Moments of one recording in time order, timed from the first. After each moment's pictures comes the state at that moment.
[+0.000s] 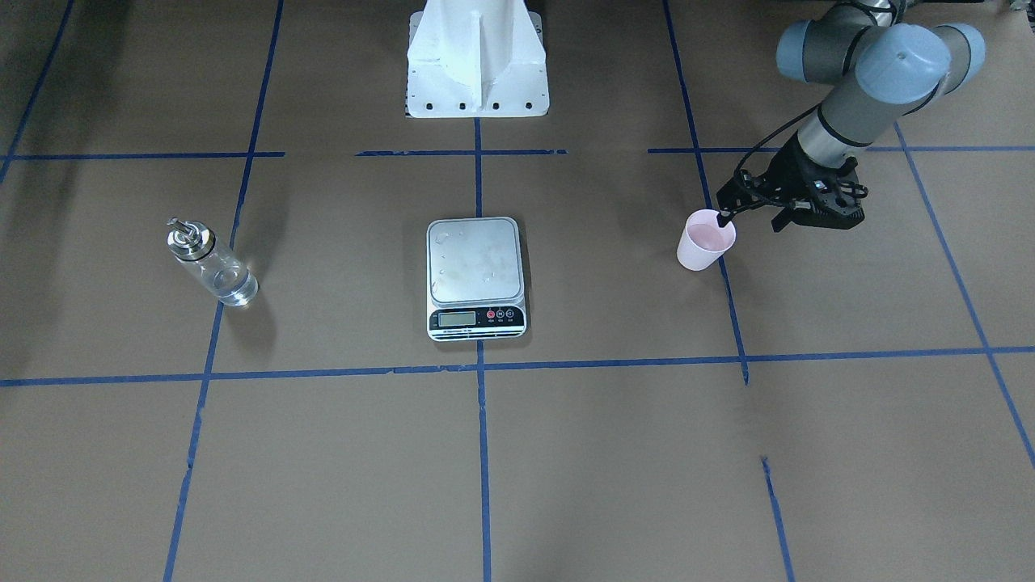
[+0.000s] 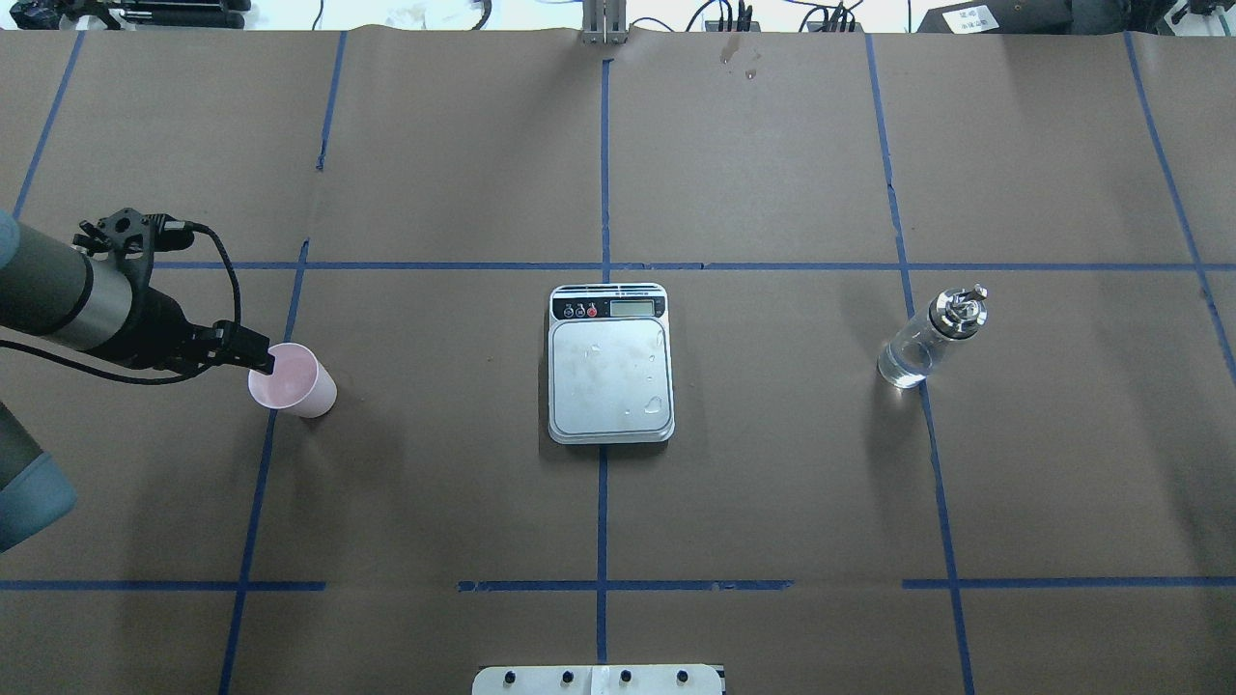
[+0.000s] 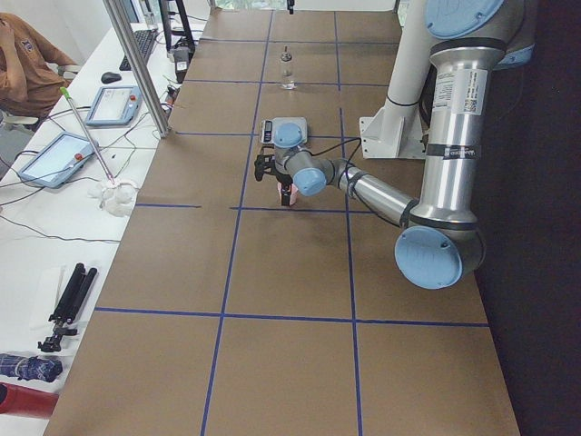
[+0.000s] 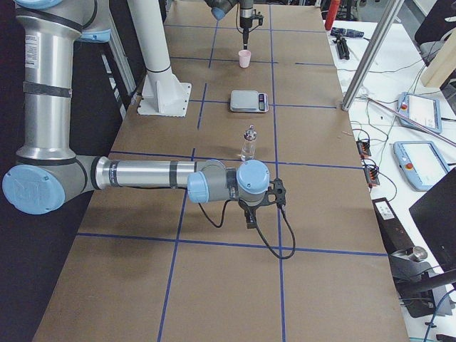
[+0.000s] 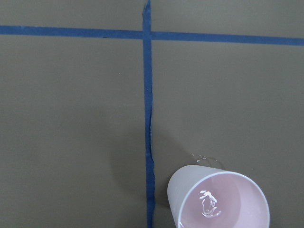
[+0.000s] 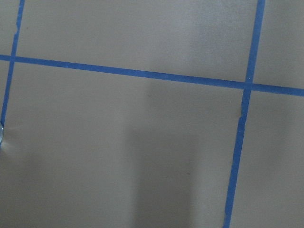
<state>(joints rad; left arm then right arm) -0.80 -1.65 -1.86 -2.02 -2.14 -1.03 1.50 -1.68 1.70 -1.45 2.55 0.01</state>
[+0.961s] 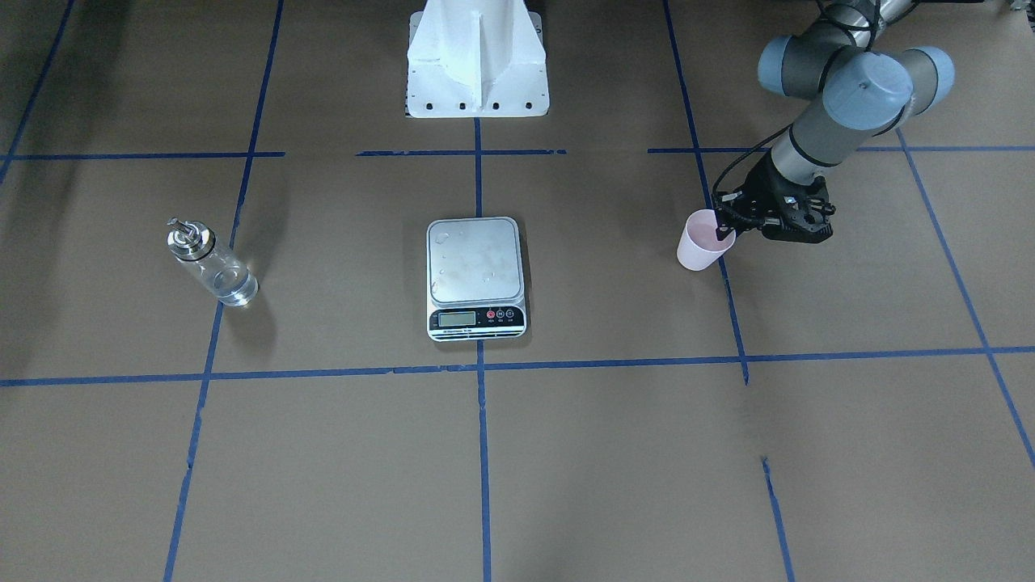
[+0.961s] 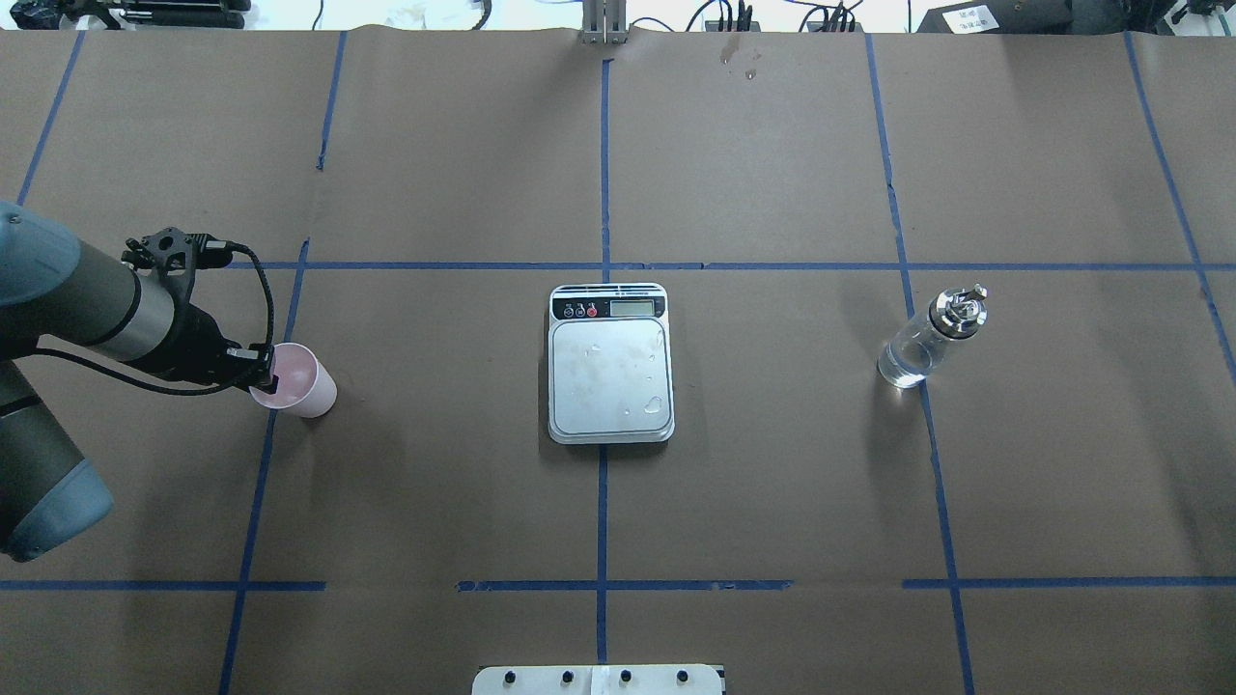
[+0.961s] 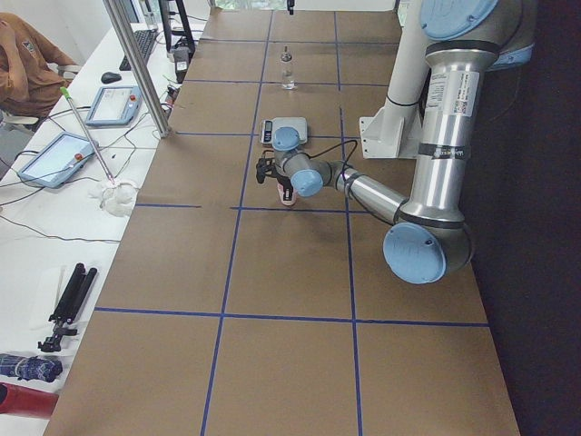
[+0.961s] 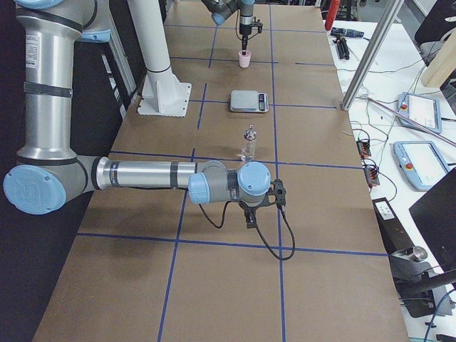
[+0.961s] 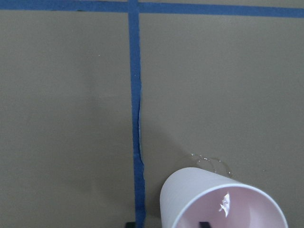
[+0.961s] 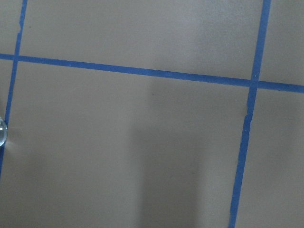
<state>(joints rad) -0.76 -1.68 -1.82 -2.01 -2.15 -1.03 1.50 -1.67 1.69 -1.45 2.56 0.01</state>
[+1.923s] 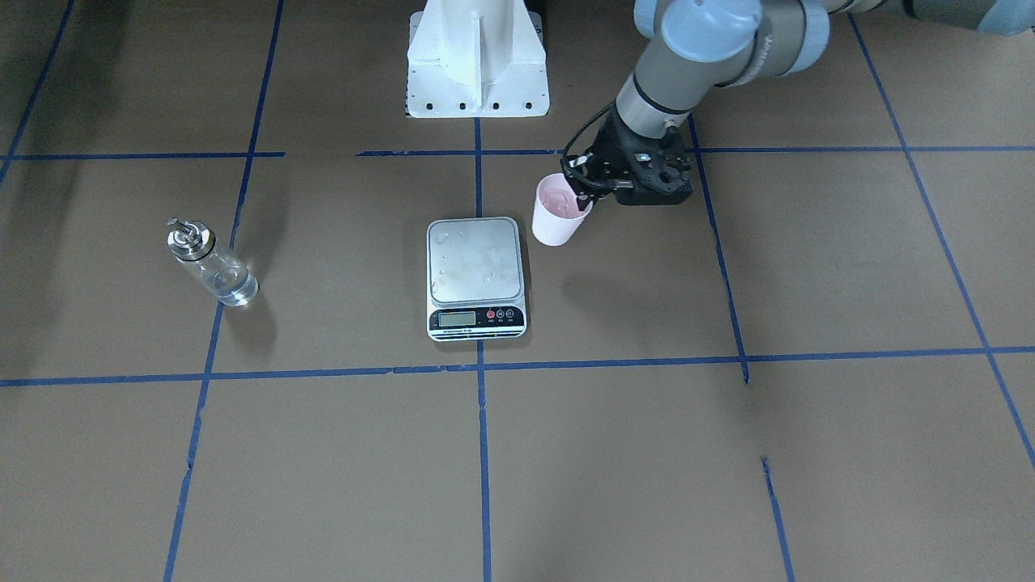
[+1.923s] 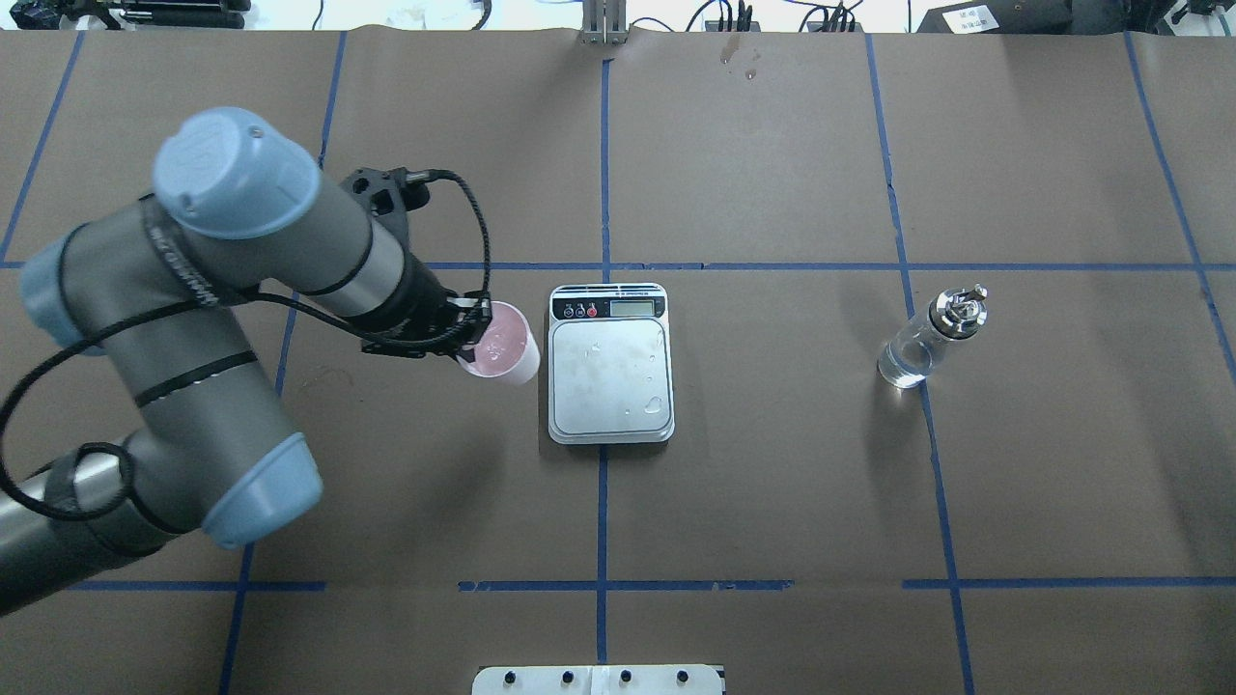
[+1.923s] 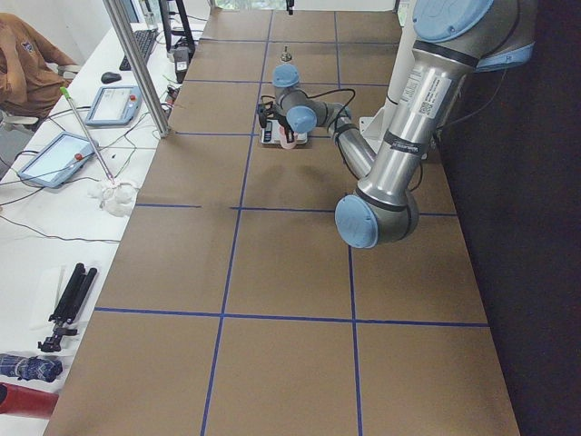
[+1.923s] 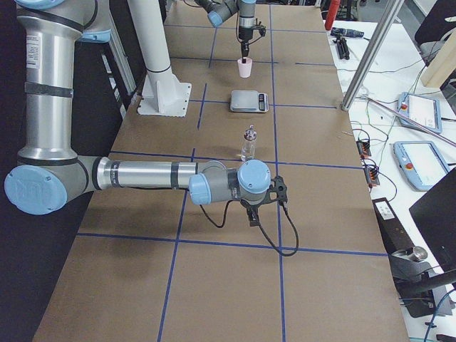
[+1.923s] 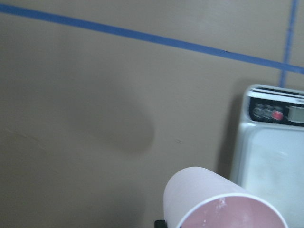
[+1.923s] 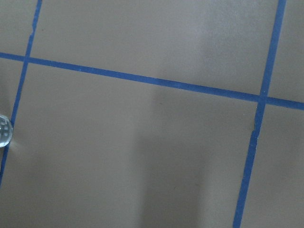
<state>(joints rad) -0.63 -2.15 -1.85 -1.66 -2.08 -1.38 1.49 -1.67 1.68 -1.38 2.56 0.01</state>
